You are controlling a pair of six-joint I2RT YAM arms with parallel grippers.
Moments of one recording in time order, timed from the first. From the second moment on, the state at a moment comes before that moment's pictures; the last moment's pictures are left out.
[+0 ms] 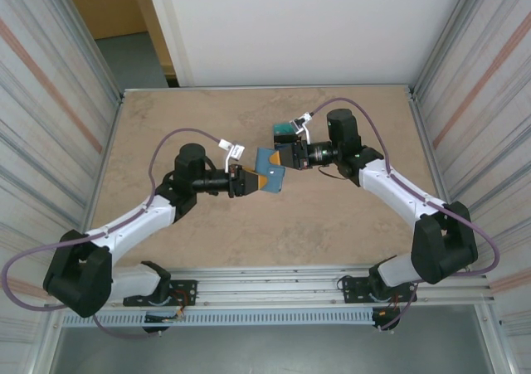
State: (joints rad) left arm -0.53 1.23 0.69 0.29 0.86 -0.55; right arm 0.44 1.43 1.03 -0.05 -1.05 0.64
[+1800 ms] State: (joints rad) left arm -0.55 1.25 0.67 0.17 0.43 -0.49; right arm 0.74 1.55 1.27 -0.47 -0.21 0.70
